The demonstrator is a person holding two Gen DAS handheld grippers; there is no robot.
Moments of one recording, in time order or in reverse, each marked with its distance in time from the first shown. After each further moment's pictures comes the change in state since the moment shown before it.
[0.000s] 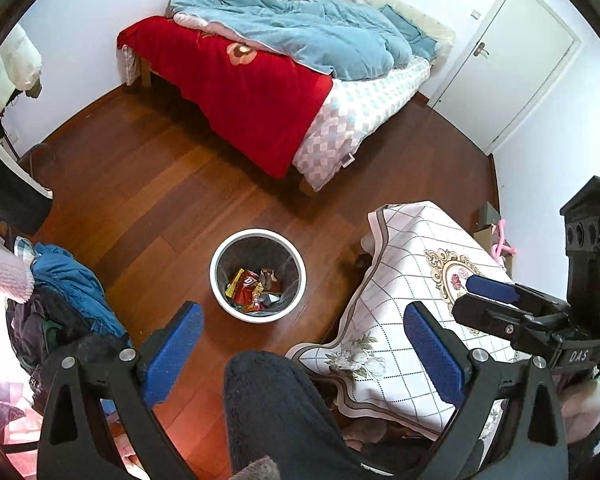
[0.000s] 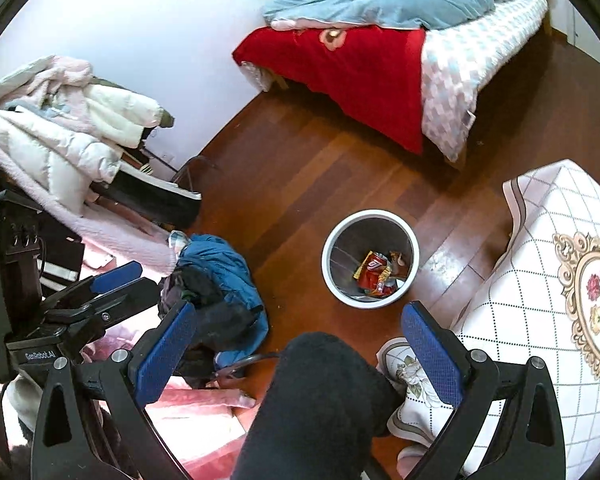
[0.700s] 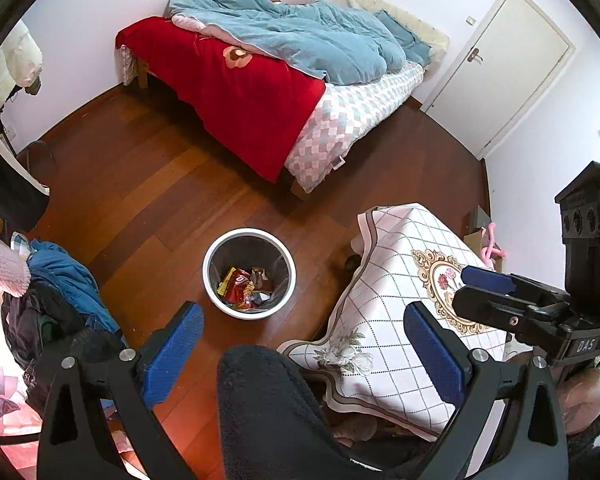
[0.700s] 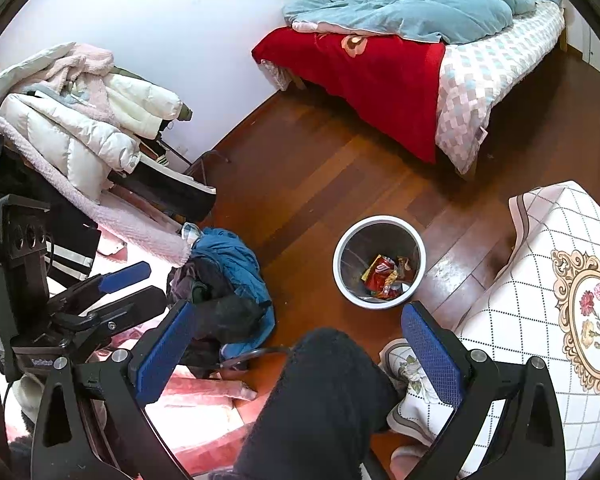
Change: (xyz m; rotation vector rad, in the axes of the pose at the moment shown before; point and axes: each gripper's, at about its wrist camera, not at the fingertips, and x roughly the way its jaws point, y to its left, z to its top) left arm -0.011 -0.004 -0.009 -0.011 -0.010 -0.028; right arm -0.026 0.023 0.003 -0.052 0.009 0.022
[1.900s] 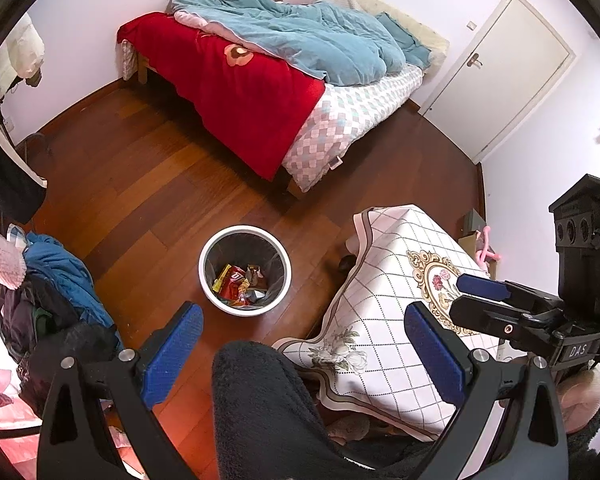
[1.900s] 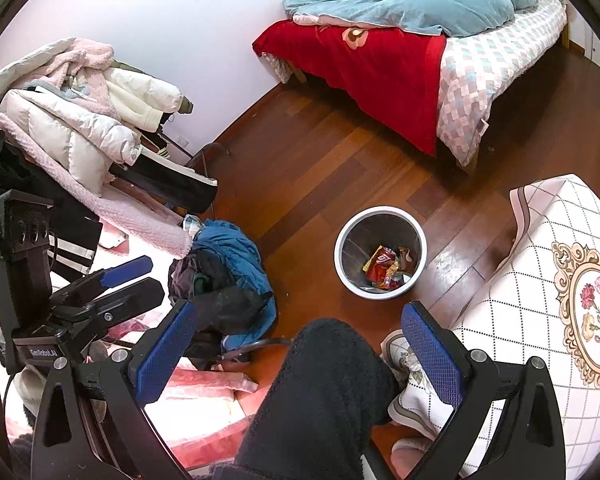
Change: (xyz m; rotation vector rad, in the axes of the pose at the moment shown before) left arm -0.007 -0.003 -0.005 -0.023 -0.001 -0.018; right arm -0.001 -0.001 -0.010 -0.001 0.029 0.003
